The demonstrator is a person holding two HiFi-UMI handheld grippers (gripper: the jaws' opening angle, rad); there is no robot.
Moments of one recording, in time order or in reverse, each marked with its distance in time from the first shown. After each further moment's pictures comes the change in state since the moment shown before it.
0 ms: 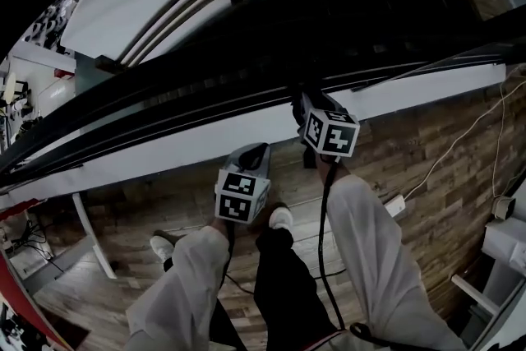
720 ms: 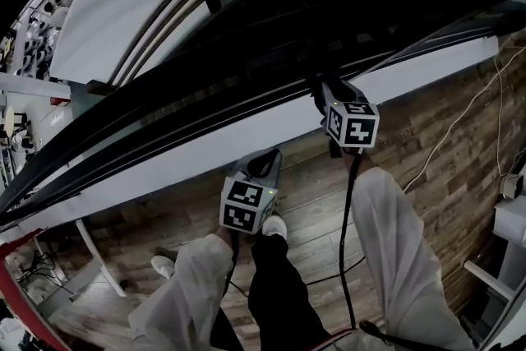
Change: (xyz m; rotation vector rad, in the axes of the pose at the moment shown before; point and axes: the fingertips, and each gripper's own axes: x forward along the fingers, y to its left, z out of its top) left arm 0.064 -0.089 0.025 0.066 0.024 -0.147; right arm -0.024 -0.149 0.040 -0.113 -0.062 -0.101
